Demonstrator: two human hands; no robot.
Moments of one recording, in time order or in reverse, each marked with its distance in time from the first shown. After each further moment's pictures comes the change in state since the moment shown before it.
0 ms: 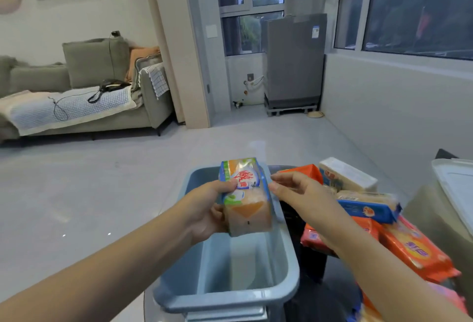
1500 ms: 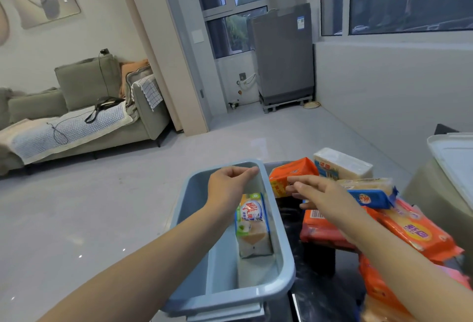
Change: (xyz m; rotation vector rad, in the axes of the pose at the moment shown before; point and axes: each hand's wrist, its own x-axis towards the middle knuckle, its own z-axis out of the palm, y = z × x) left_hand 0.066 -0.008 0.036 0.349 0.299 0.559; right_hand -0.002 0.028 -0.039 0.013 0.037 0.051
